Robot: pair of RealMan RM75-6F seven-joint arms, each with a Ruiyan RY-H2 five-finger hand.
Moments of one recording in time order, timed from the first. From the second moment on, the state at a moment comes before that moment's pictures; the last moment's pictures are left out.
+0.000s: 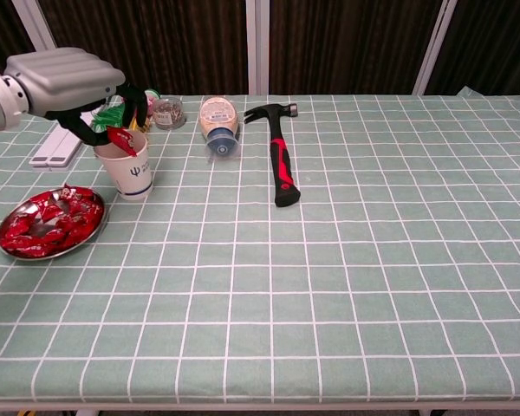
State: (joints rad) left arm -0.79 -1.51 -0.11 -1.19 1.37 0.91 0.27; right arm 0.09 -1.05 0.08 -1.66 -1.50 1.49 -0.02
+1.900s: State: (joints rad) left arm -0.58 -1.46 0.06 -1.26 1.58 1.04 0.08; right arm 0.08 -1.04 0.08 -1.69 -1.52 1.50 -0.05
